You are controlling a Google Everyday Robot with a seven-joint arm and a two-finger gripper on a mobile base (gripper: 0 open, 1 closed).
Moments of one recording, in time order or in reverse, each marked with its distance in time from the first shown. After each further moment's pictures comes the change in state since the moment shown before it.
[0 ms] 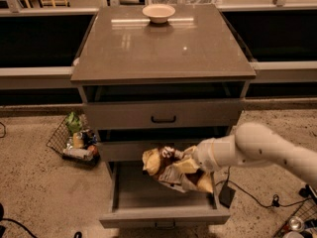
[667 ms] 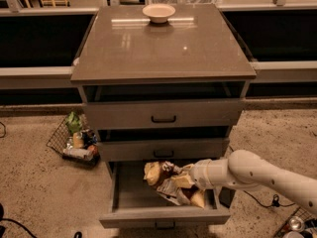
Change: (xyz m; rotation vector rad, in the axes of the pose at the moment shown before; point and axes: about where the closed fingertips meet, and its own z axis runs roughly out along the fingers) arm 0.076 -0.017 0.065 0.036 -0.061 0.134
